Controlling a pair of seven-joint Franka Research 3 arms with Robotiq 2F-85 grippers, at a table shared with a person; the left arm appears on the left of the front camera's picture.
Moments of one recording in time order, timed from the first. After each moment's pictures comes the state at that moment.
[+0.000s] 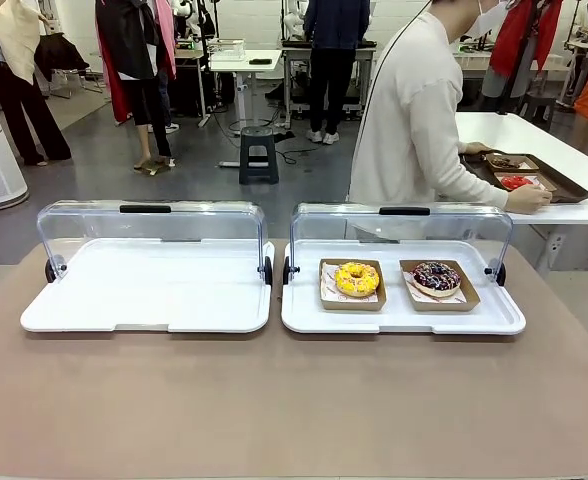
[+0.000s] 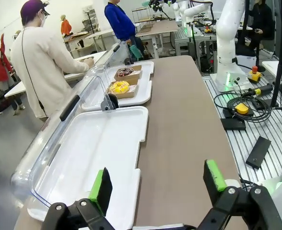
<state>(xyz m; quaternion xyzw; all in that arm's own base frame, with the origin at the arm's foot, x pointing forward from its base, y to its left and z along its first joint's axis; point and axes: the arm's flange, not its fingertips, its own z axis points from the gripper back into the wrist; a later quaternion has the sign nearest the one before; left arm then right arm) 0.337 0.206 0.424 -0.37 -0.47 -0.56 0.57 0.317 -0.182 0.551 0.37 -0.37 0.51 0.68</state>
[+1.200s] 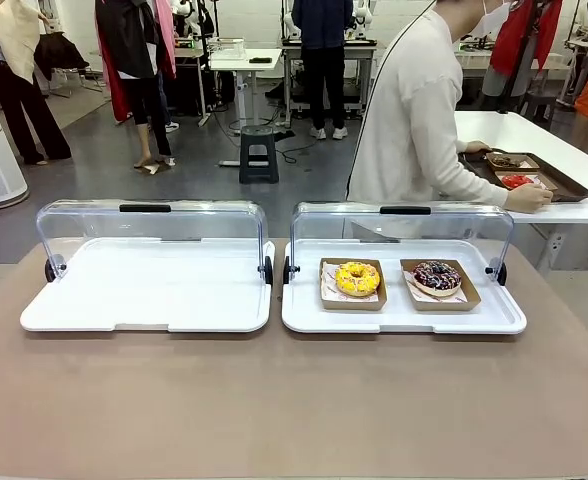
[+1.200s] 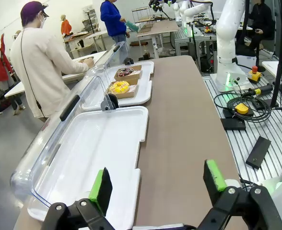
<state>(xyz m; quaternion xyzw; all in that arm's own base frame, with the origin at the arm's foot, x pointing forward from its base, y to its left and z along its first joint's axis) 0.337 0.206 0.424 -0.37 -0.47 -0.56 0.57 0.317 -0.182 0.551 0.37 -0.37 0.51 0.68</state>
